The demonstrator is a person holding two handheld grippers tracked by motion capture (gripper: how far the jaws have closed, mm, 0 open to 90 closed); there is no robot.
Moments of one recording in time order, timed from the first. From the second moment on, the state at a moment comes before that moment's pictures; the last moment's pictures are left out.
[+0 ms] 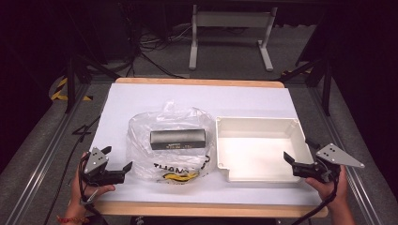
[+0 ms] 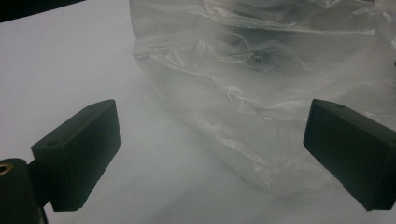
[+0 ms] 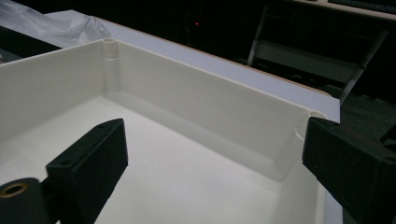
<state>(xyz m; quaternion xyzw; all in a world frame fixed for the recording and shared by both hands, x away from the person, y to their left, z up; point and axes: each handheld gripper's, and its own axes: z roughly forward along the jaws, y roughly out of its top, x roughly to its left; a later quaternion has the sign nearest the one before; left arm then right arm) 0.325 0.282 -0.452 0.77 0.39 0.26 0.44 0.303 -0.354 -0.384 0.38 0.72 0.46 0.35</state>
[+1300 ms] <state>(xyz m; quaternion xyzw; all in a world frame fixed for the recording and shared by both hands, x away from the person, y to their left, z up) 0.326 0.281 -0.454 0.77 0.39 0.25 0.44 0.326 -0.293 -0.358 0.29 0.78 0.44 0.33</state>
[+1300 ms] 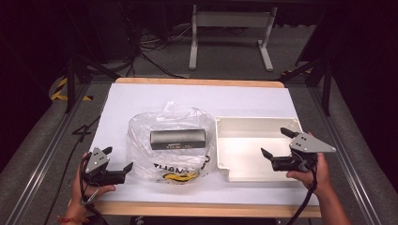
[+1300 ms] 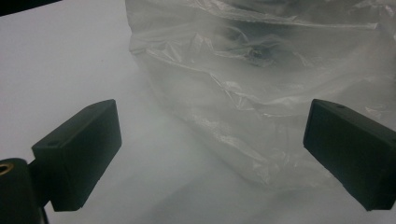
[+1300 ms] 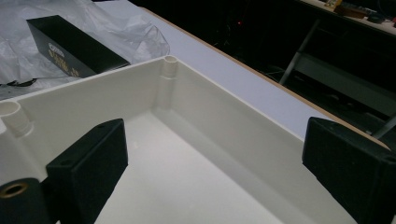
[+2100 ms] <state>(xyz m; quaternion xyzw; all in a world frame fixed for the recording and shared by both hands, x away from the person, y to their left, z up) 0.326 0.281 -0.454 0.77 0.39 0.25 0.43 0.360 -0.255 -0.351 0.23 0.81 0.47 0.26</state>
